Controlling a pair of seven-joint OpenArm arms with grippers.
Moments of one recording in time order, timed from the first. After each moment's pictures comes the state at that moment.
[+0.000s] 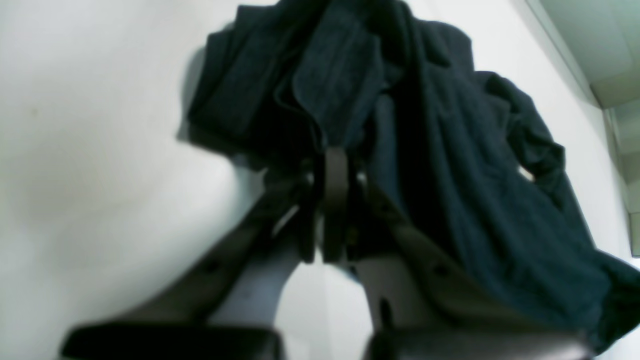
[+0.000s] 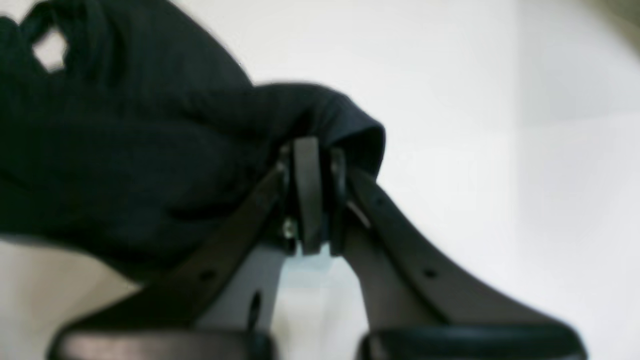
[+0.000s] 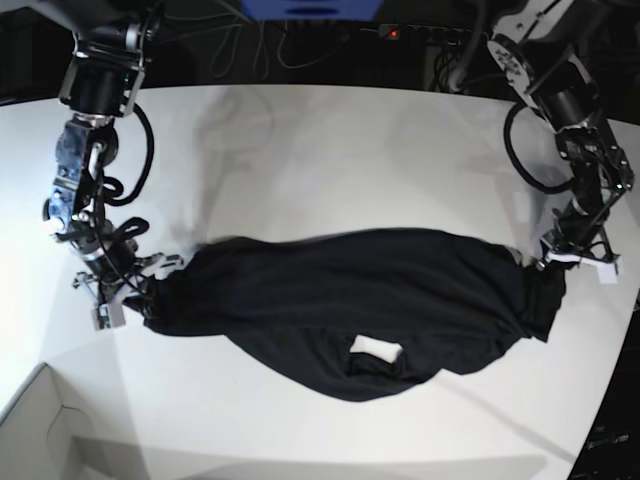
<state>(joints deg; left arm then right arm) -14.1 -12.9 -42.2 57.6 -31.9 -32.5 35.2 9.6 9.6 18.9 74.5 7.7 34.5 -25.0</state>
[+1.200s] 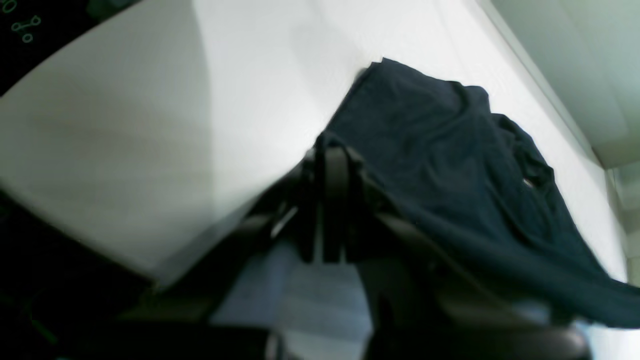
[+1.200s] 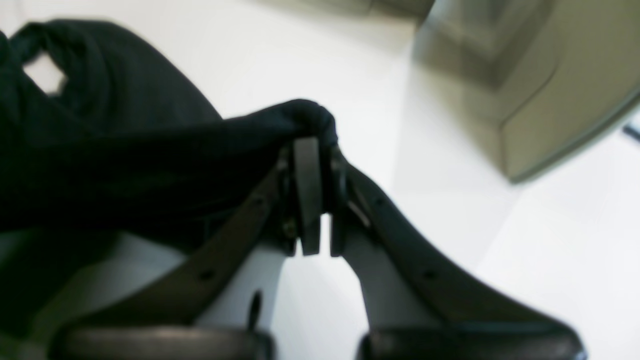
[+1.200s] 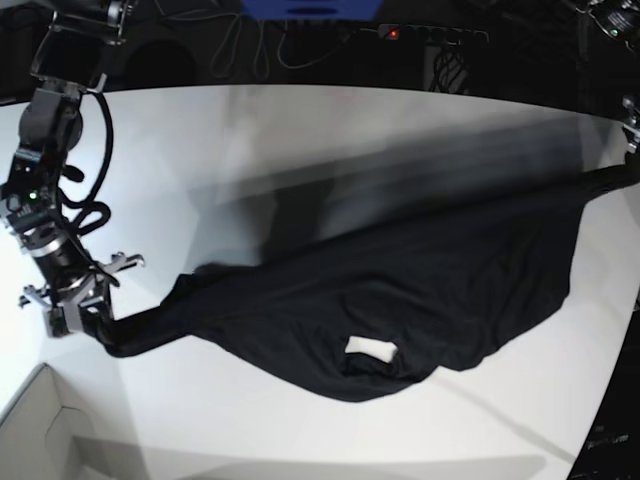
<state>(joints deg) 11.6 -11.0 -68.1 85.6 -53.1 -33.0 54.0 3.0 13.7 21.3 98.8 8.1 34.6 -25.5</state>
